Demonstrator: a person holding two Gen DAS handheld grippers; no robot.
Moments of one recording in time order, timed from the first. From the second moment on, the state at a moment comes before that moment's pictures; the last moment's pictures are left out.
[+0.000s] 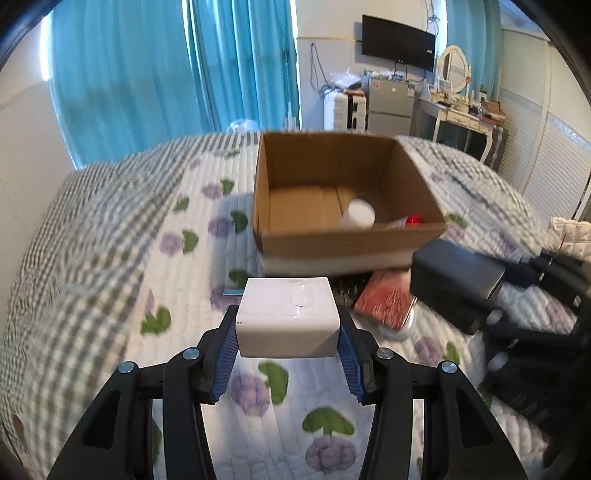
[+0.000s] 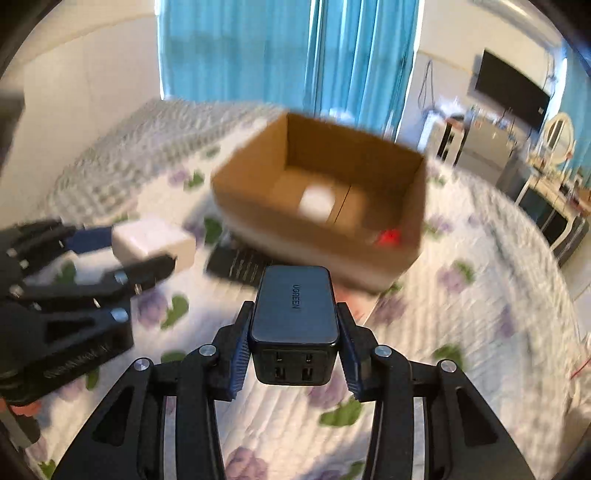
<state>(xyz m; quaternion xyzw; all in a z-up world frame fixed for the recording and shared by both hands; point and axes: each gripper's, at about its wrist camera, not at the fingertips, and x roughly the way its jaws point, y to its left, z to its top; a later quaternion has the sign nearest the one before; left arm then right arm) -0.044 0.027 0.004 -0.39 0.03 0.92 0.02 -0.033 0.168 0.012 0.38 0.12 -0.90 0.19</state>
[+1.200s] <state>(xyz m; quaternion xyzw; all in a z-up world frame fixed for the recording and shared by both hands) -0.232 0.059 -0.019 -0.38 0.07 0.92 0.03 -0.248 0.195 0.030 0.34 0.08 -0.92 0.20</state>
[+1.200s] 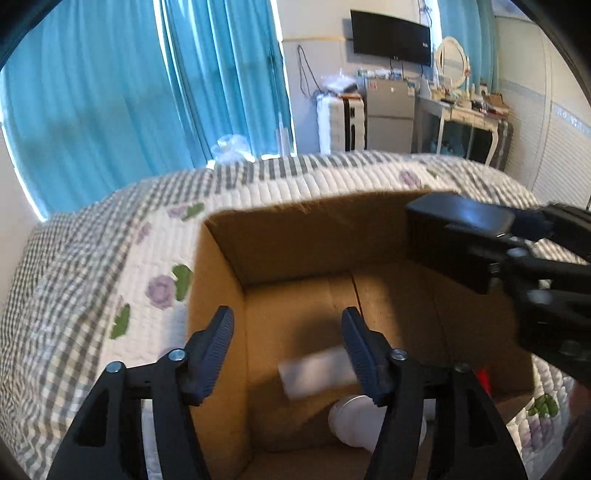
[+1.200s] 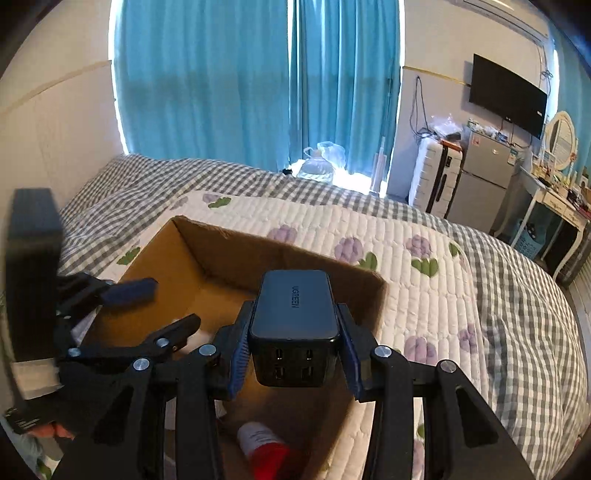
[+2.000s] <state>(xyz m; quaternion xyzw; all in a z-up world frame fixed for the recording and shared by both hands) -0.093 0.009 0.007 -0.36 0.01 0.93 0.00 -0.112 0.226 0.052 0.34 0.06 -0.93 0.15</state>
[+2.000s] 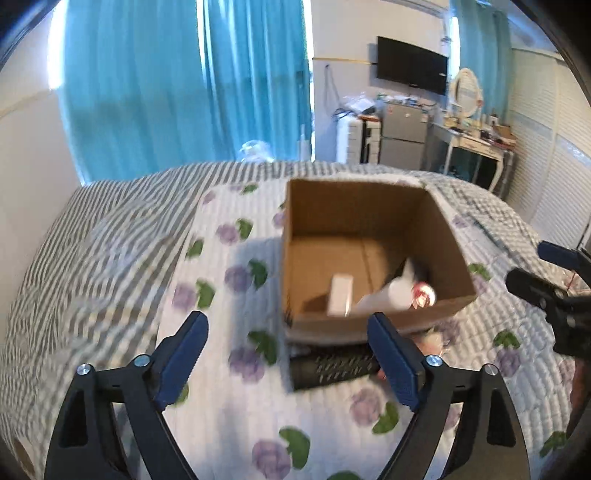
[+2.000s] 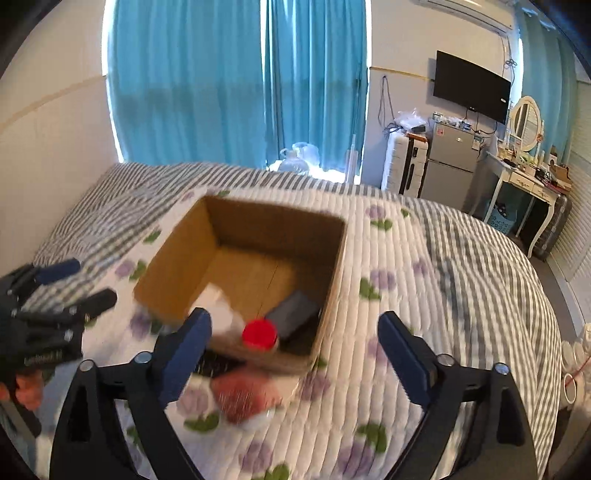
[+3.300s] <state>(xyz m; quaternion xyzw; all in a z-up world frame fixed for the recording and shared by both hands) -0.085 -0.006 -0.098 -0.45 0.01 0.89 -0.05 -0.096 0.156 -0.094 0.40 0.21 -0.87 0.17</state>
